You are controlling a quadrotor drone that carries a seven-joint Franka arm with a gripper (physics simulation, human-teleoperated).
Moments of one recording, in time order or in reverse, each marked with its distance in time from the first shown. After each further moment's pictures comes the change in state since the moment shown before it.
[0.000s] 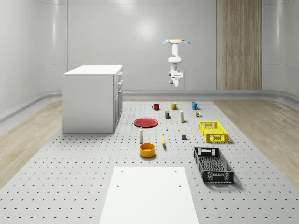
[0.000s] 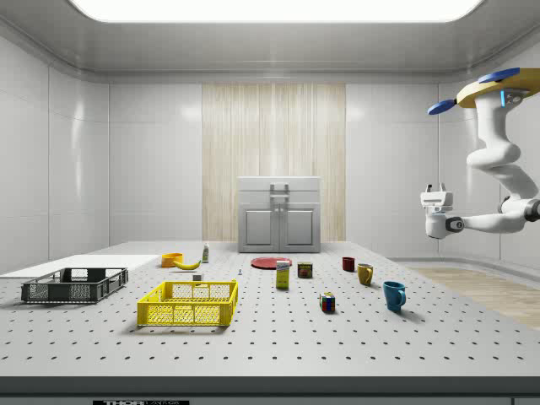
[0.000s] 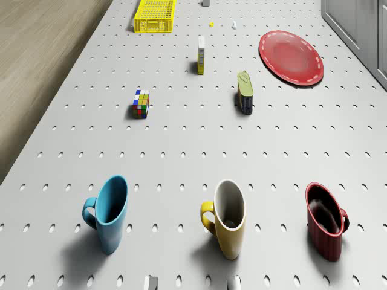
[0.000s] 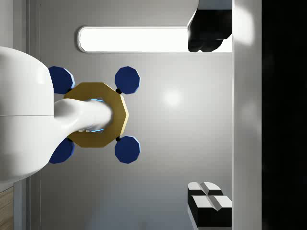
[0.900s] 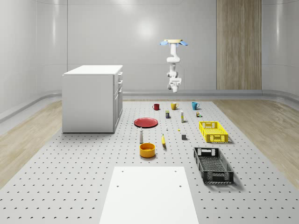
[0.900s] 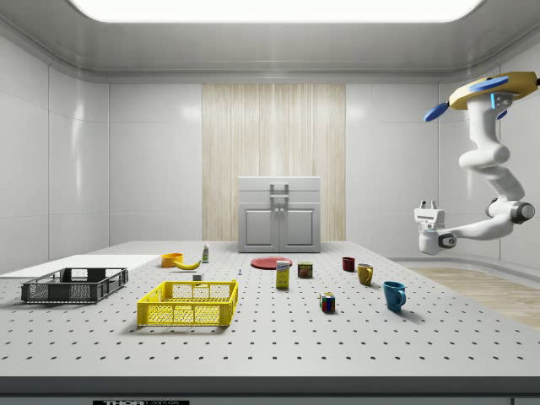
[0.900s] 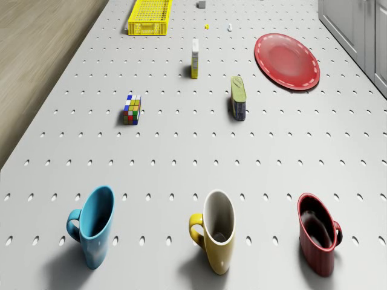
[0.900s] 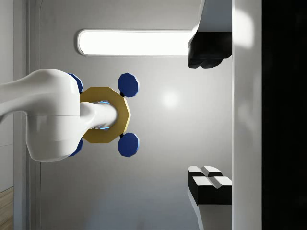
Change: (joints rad) arm -0.006 0.082 0.003 0.283 0.002 -0.187 -0.003
